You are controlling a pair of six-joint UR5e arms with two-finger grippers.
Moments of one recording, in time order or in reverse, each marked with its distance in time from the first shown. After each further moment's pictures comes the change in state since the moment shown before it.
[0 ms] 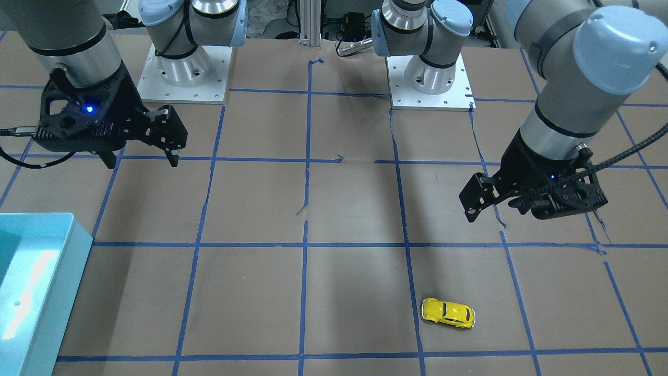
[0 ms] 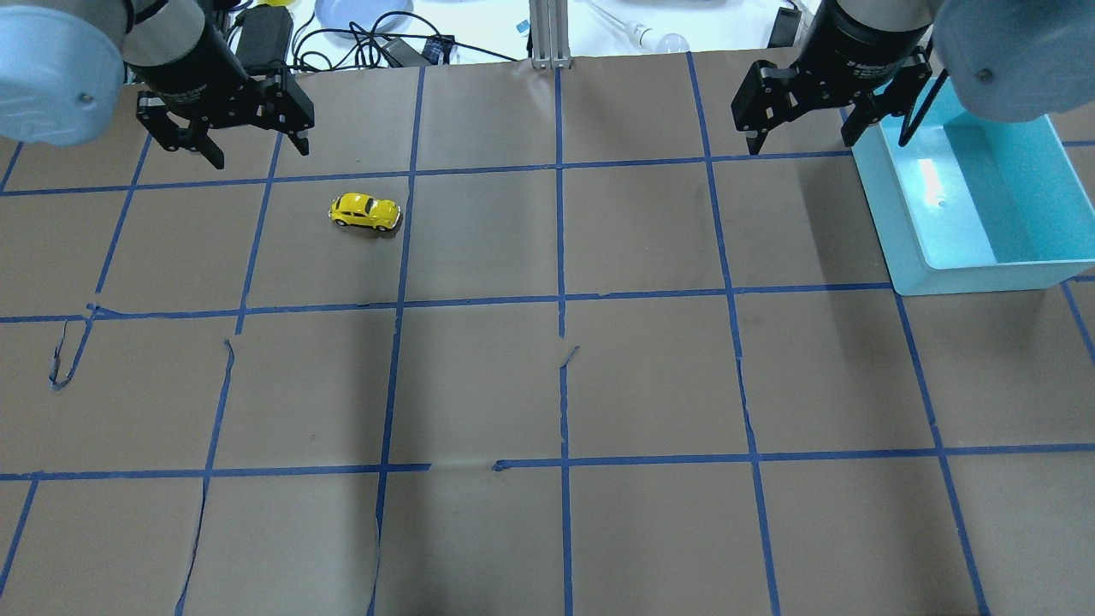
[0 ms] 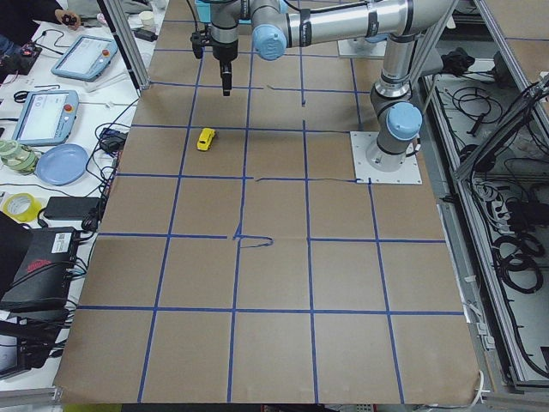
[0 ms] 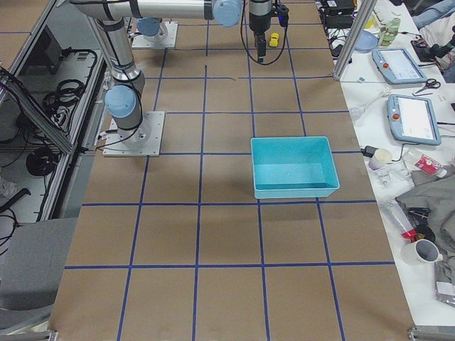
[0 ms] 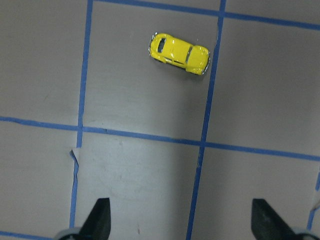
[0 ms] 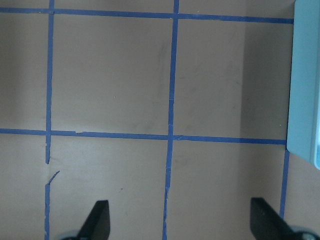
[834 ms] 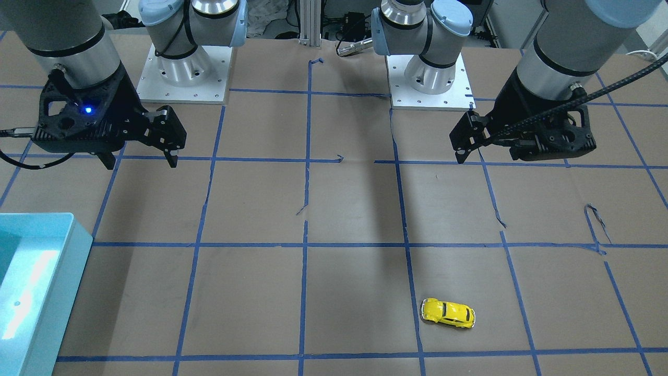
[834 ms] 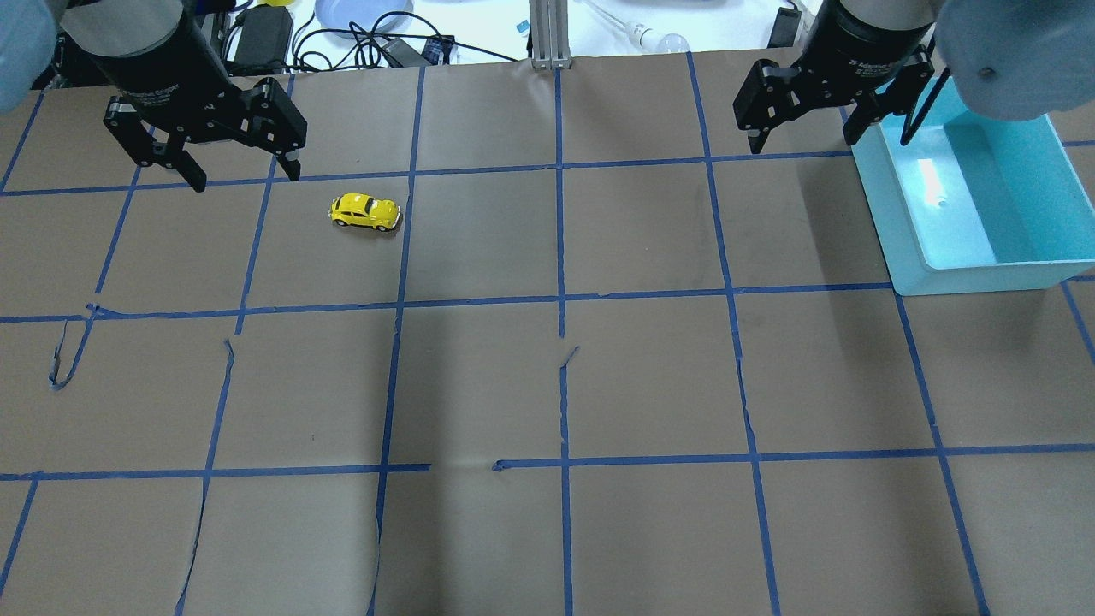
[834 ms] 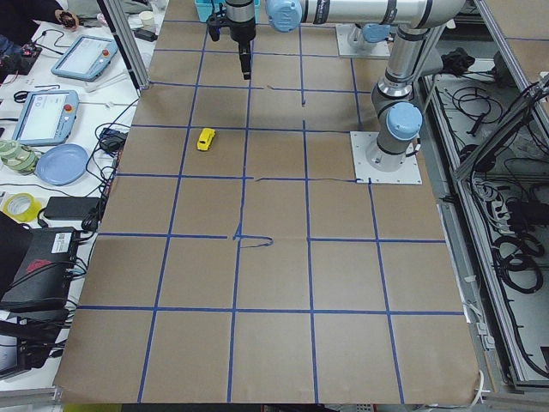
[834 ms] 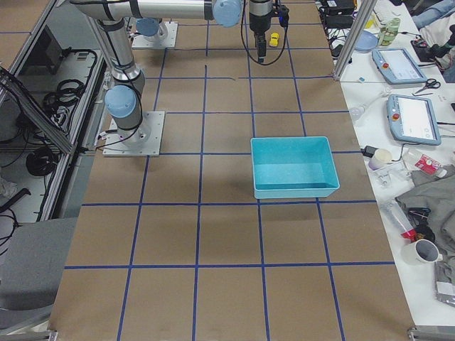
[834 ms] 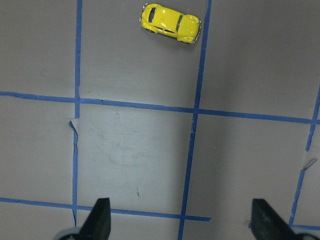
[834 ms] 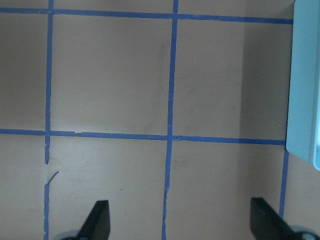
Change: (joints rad) left arm -0.026 0.100 0.092 -0.364 0.010 0.083; right arm -0.002 0.001 -0.001 0.000 0.000 -0.003
